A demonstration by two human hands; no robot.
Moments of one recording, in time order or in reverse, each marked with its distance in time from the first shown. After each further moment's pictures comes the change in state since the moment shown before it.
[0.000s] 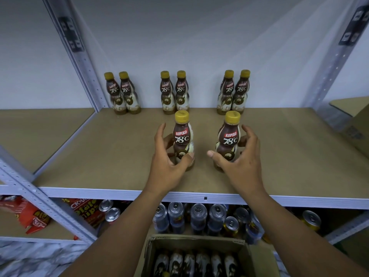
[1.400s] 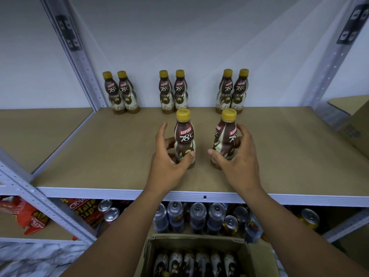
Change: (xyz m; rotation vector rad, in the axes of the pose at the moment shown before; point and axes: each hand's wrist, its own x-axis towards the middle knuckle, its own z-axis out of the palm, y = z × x) left_hand 0.000 -0.003 0.002 0.108 0.018 0.009; right_hand 0.003 0.003 0.006 -0.093 -0.014 -0.025
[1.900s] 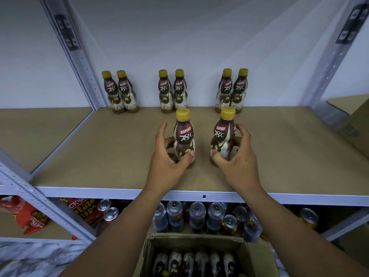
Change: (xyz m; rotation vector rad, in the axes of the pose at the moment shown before) left_hand 0.000 -0.001 0.002 -0.003 0.012 0.006; right_hand -0.001 0.000 -0.001 0.084 -0.048 0.061
